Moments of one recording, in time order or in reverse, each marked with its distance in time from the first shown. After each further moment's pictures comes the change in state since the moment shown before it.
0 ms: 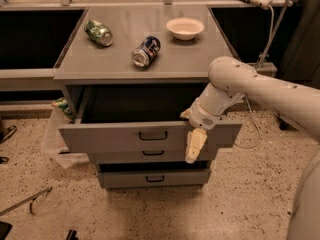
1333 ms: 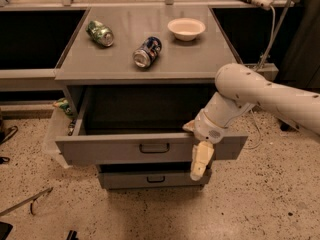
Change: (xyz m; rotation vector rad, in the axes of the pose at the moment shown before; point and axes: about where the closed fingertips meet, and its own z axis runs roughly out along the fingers) arm 0.001 0.063 -0.006 -0.082 -0.017 0.015
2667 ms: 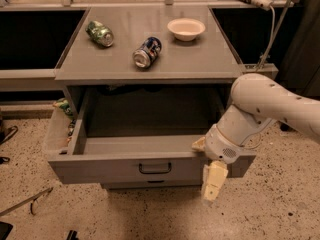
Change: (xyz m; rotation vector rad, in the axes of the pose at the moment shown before) arm 0.009 0.086 -0.012 -0.070 -0.024 0.064
